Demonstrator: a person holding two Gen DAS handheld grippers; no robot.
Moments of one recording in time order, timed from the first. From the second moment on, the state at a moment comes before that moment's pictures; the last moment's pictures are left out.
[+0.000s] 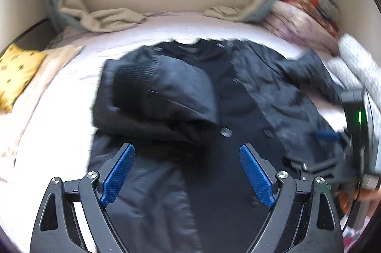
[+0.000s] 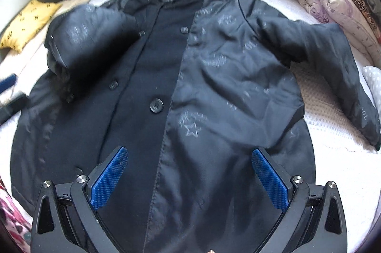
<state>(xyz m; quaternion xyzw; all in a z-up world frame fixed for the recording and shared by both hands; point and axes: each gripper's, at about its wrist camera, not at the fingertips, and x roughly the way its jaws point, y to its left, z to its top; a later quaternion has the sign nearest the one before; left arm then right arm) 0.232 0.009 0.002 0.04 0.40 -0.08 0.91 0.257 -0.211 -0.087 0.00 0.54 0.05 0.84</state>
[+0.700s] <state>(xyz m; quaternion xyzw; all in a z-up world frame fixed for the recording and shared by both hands) 0.250 0.103 0.056 -0.02 0.33 0.04 0.94 0.266 -0.209 -0.115 -0.01 0.59 0.02 0.81</state>
